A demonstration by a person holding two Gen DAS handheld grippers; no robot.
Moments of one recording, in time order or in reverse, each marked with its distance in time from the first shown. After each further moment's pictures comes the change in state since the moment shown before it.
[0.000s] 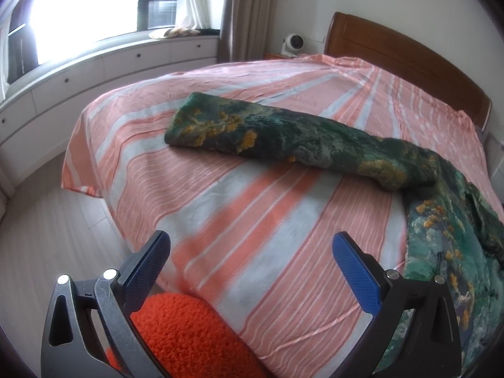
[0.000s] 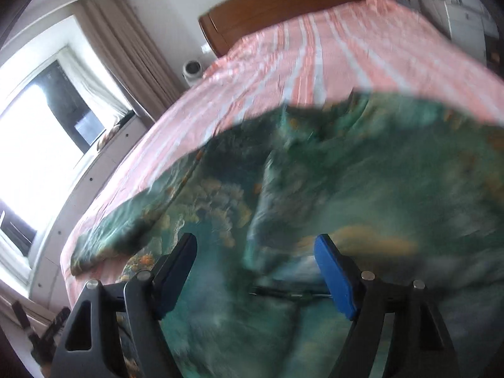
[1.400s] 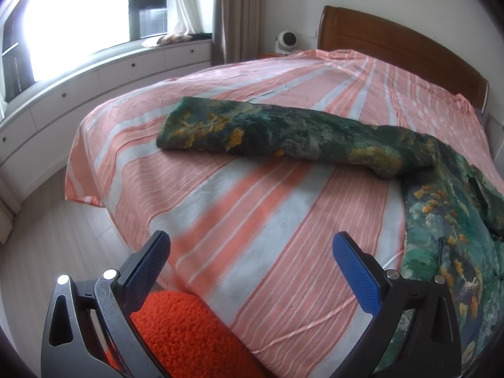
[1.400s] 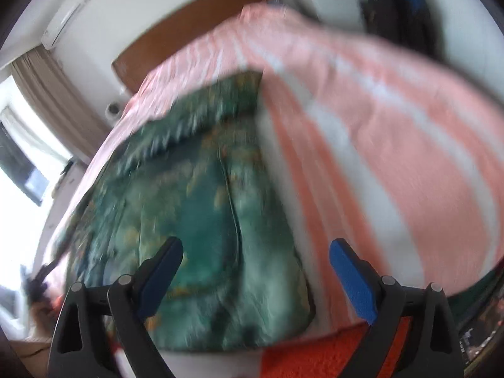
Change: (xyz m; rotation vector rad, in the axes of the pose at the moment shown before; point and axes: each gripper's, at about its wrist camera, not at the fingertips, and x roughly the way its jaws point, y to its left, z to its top) left arm -0.004 -0.016 -0.005 0.073 -0.006 0.024; right arm -0.250 -0.167 -0.193 0.314 0.021 -0.214
